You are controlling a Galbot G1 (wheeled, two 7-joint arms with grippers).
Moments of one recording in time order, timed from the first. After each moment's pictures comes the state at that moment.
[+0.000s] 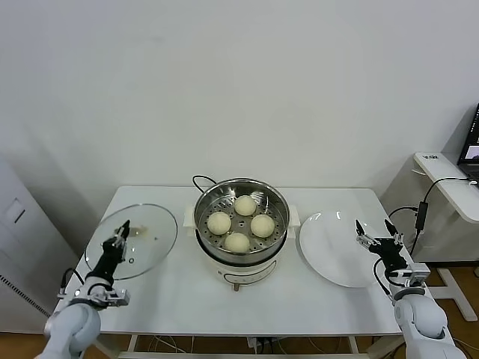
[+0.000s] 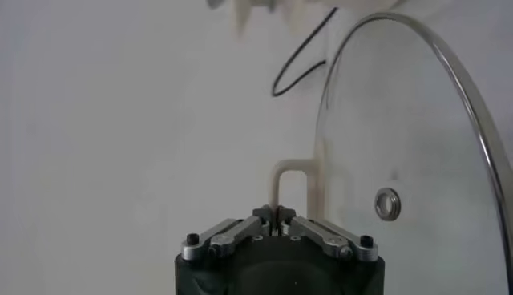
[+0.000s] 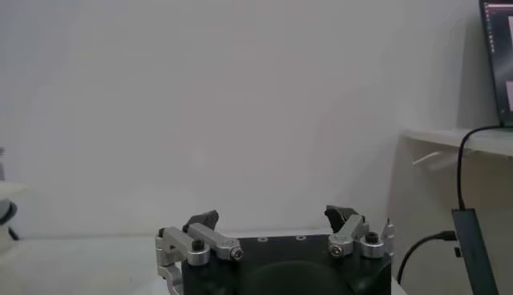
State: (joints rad) left arm 1.22 -1.11 -0.54 -1.67 1.10 -0.03 -0.10; right arm -1.15 1.15 0.71 1.46 0.42 0.09 -0.18
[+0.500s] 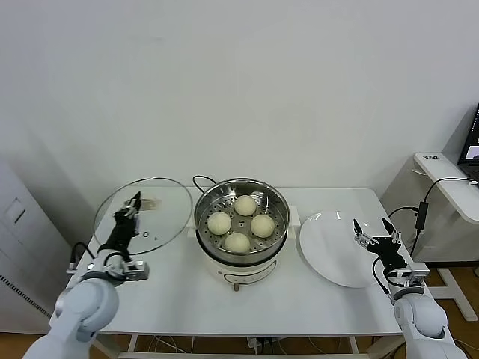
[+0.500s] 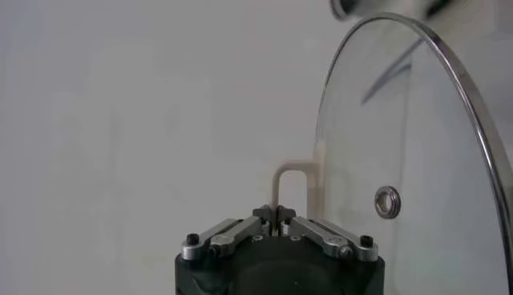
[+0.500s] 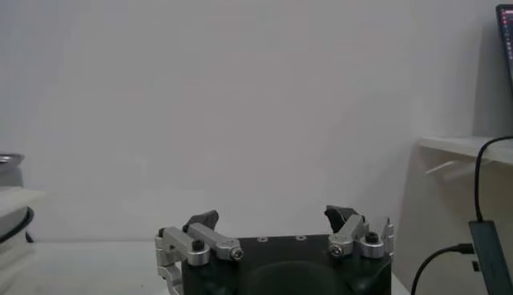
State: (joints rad) left arm 1.13 -1.01 -0.34 -1.96 1.06 0.32 0.12; right arm -1.15 1.15 0.71 1.48 0.42 0.09 -0.20
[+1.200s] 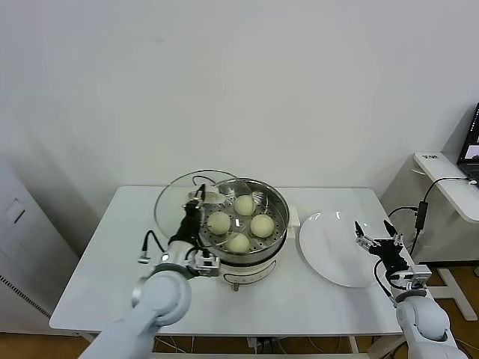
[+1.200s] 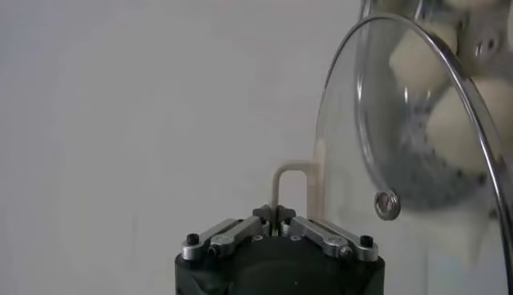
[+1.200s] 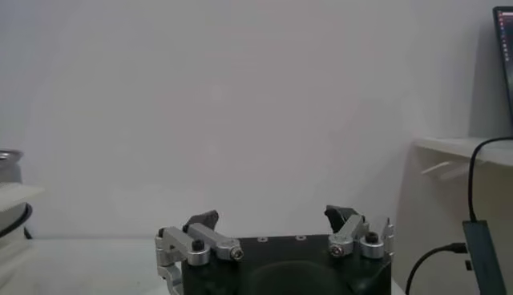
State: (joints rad) left arm 0.88 -1.13 0.09 -1.95 1.24 0.55 0.22; right arm -1.16 1.15 0.72 1.47 0.42 0.10 -0.20
